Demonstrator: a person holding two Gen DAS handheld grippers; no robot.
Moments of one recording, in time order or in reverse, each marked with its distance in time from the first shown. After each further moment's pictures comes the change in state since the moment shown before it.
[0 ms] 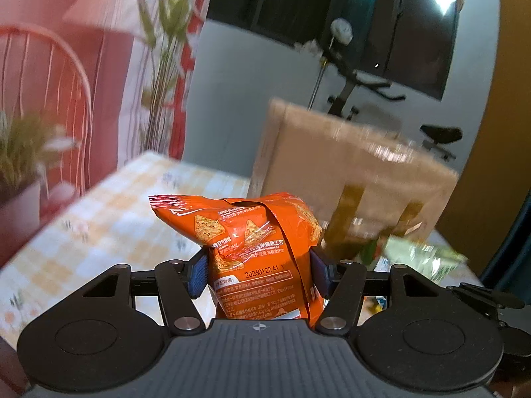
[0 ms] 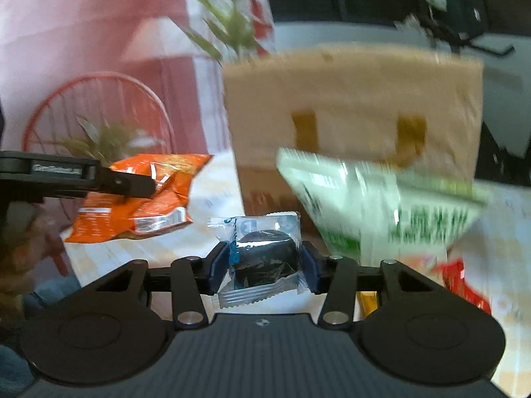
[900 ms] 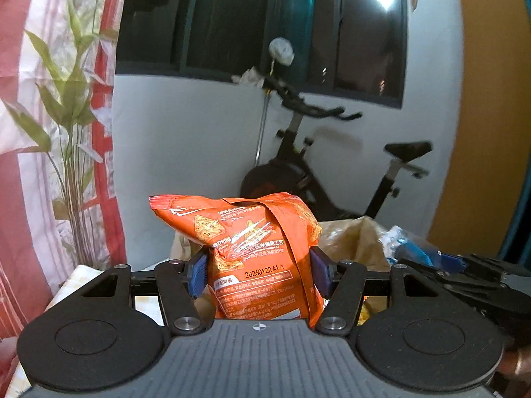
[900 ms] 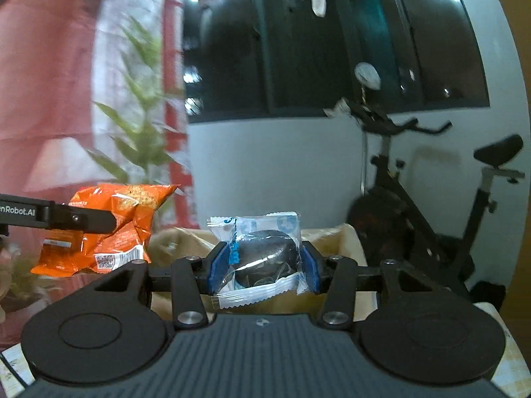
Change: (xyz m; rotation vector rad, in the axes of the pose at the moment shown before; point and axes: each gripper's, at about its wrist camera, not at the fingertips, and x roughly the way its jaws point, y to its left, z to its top) left arm 0.127 -0.093 0.155 0.191 -0.061 -0.105; right arm 0.031 -0.115 0.156 0.054 -0.222 -0.277
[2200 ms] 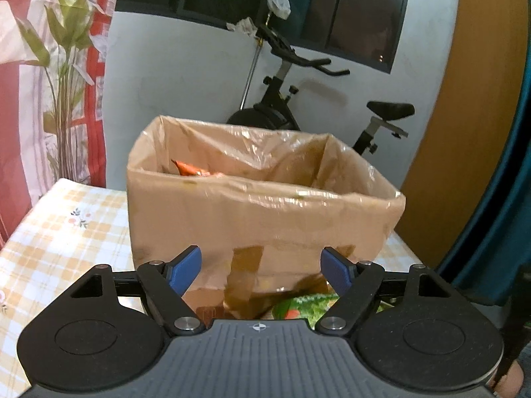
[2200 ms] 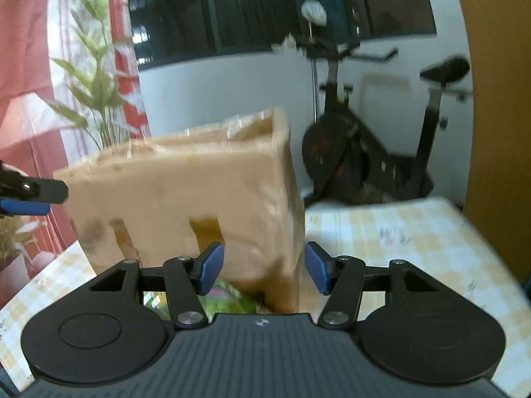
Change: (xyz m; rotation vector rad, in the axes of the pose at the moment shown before) left arm -0.043 -0.013 -0.079 -0.096 0.169 -0.096; right arm -0.057 -0.026 -0.098 0.145 0.215 -0.118
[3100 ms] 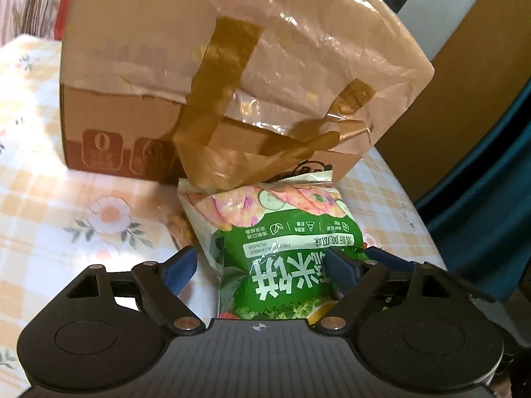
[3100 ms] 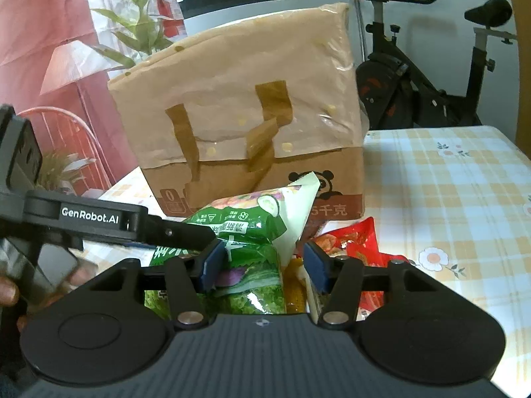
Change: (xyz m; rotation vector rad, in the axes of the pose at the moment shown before) left arm 0.084 0.015 -0.112 -0.194 0.297 -0.176; right arm -0.007 0.015 -0.067 -0.016 0.146 0.179
